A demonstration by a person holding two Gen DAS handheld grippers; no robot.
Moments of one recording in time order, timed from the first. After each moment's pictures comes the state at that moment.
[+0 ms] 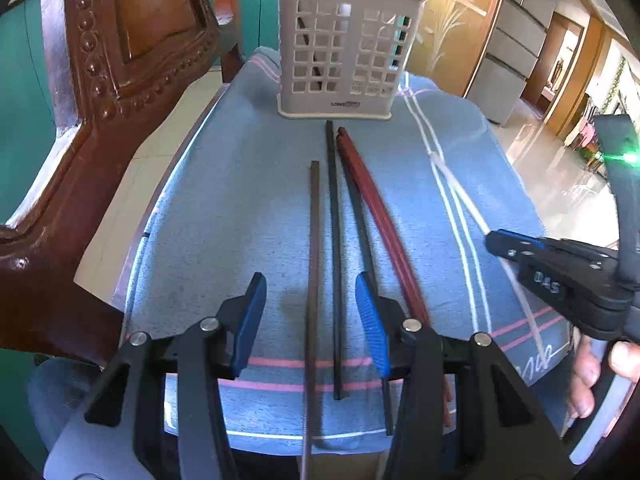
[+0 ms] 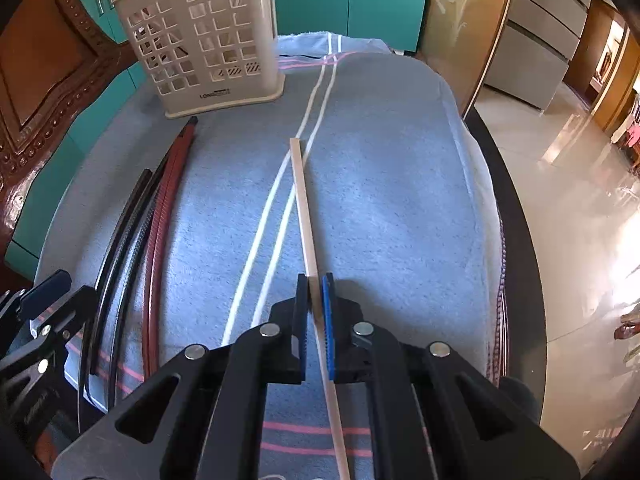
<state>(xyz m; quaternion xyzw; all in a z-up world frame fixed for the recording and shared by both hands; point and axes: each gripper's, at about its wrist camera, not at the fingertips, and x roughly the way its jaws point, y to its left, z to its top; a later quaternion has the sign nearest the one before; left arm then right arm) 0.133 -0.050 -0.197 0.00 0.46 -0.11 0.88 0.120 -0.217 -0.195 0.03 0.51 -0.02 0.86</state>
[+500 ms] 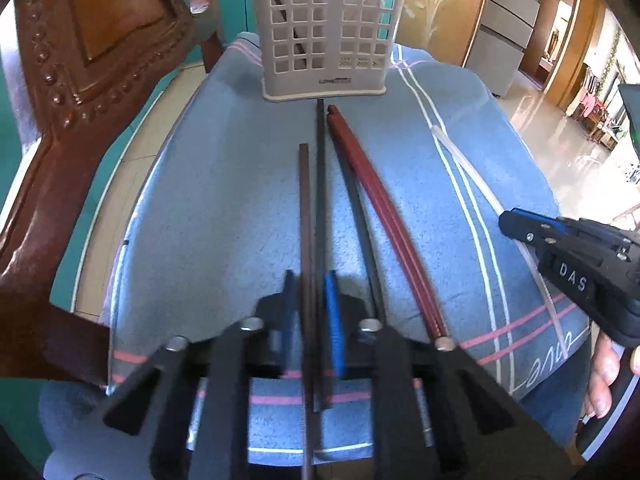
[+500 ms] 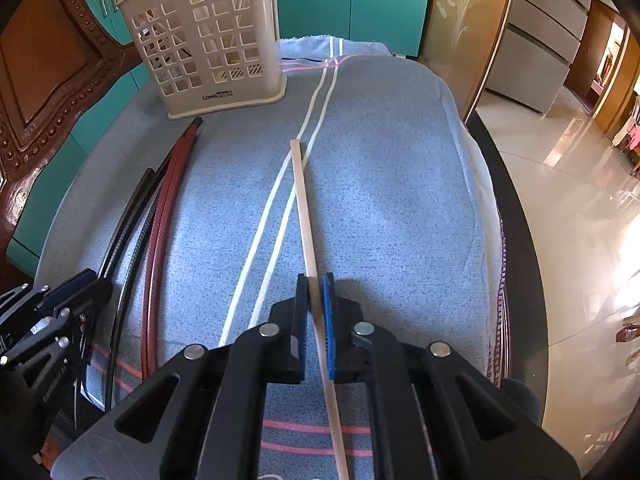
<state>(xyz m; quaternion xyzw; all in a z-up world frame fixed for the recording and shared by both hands) 0.146 -0.065 -0.211 0.04 0.47 -0.12 0.87 0.118 -0.216 -0.197 0.03 0.50 -0.02 0.87</state>
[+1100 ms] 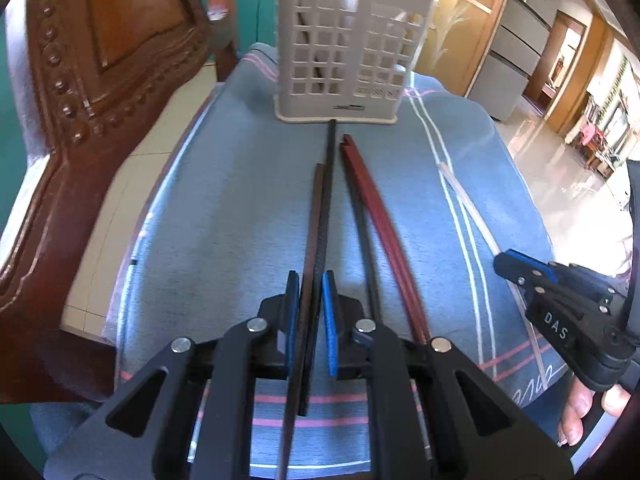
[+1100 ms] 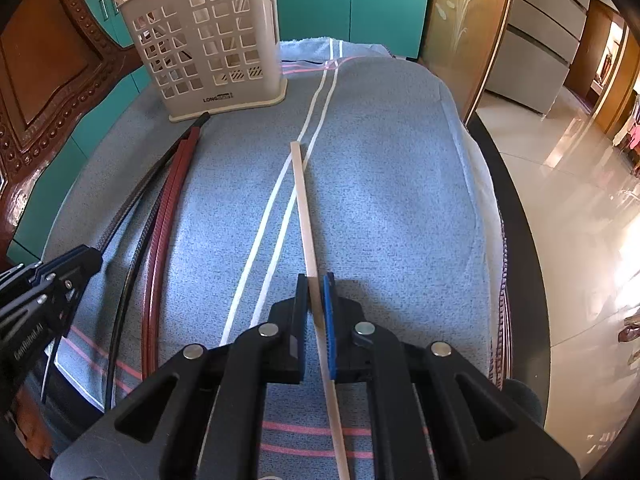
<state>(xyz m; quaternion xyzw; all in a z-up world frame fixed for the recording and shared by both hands) 0.156 -0.049 -0.200 0.00 0.46 -0.11 0.88 0.117 -0.216 -0.196 0.03 0.50 -0.02 0.87</state>
